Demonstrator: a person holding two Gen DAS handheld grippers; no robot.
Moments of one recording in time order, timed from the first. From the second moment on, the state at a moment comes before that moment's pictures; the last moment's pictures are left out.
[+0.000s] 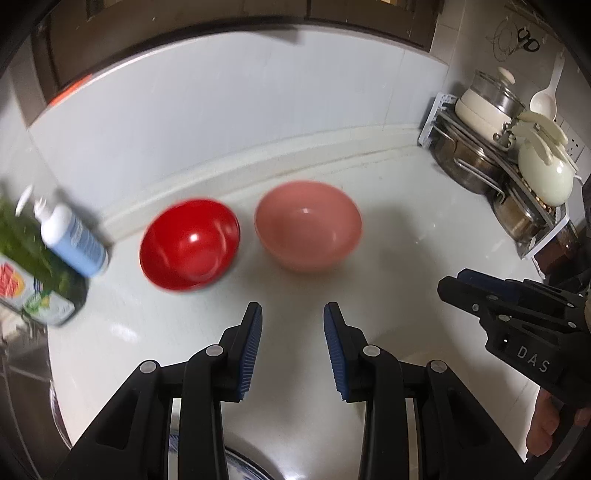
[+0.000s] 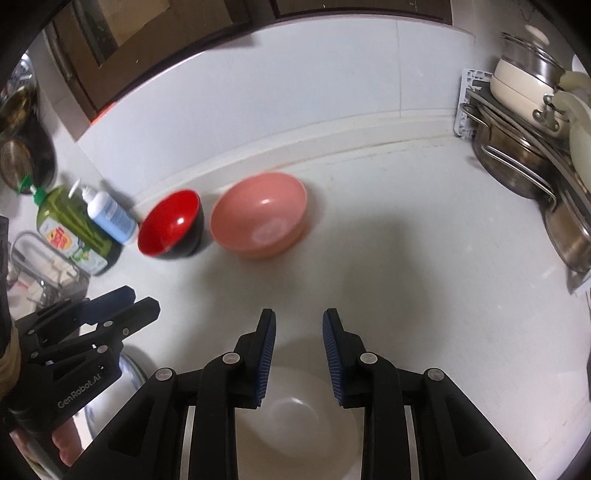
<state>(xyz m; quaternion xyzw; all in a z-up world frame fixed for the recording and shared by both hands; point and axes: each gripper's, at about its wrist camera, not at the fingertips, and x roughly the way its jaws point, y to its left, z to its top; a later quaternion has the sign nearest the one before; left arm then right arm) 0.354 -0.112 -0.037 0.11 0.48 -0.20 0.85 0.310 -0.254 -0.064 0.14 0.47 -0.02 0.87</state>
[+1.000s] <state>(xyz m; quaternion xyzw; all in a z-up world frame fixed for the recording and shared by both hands) 0.514 -0.149 -0.098 0.20 0.52 -0.28 0.79 0.430 -0.263 -0.110 0.23 0.53 -0.09 0.81</state>
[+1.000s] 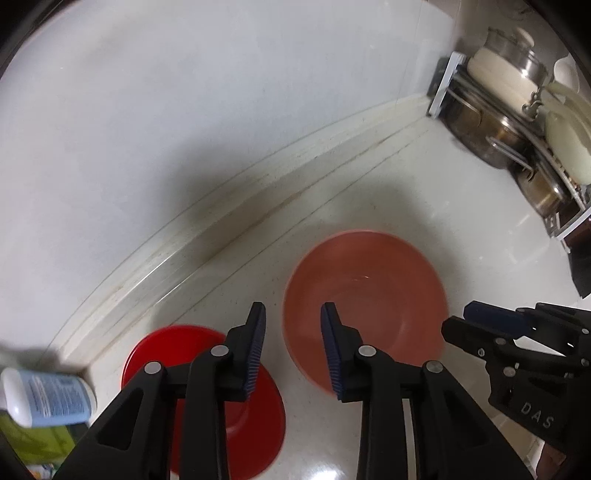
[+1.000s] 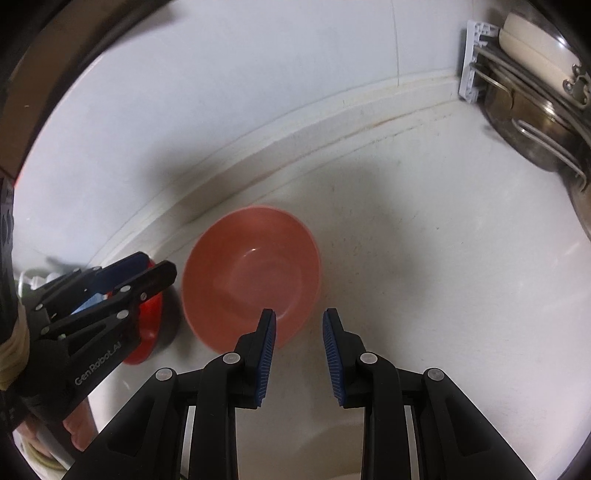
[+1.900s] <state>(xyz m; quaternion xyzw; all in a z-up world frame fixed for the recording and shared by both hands) 0.550 -0.165 -0.137 0.20 0.57 -0.27 0.75 0.456 -0.267 -0.141 0.23 0.56 -0.11 0.79</state>
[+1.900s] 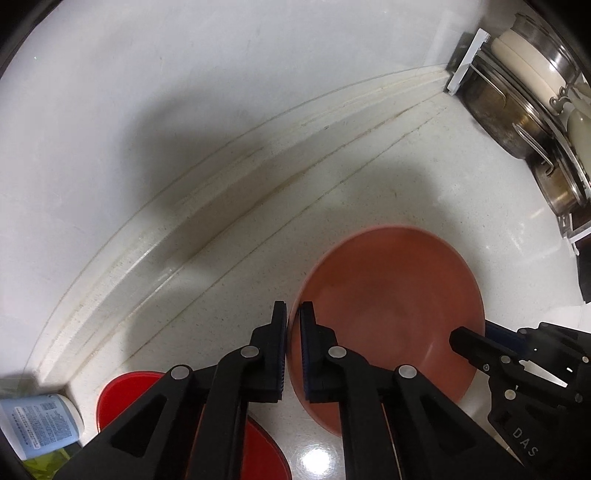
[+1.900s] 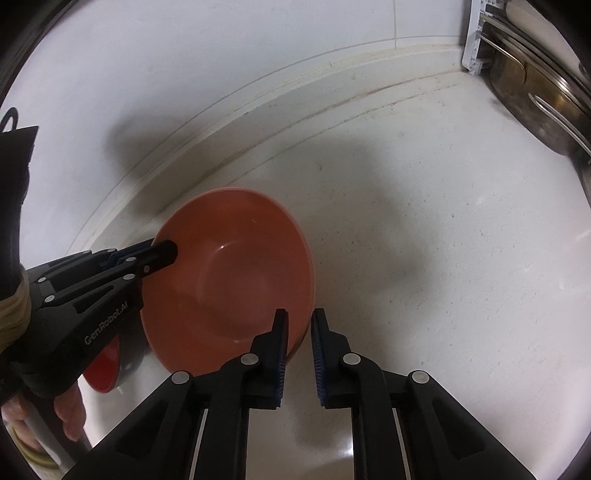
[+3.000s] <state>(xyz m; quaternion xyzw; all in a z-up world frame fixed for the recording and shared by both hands) 0.392 -0.128 -0.052 0.11 0.54 -0.25 0.80 0.340 -0.260 -0.056 0.17 0.50 -0.08 0.85</state>
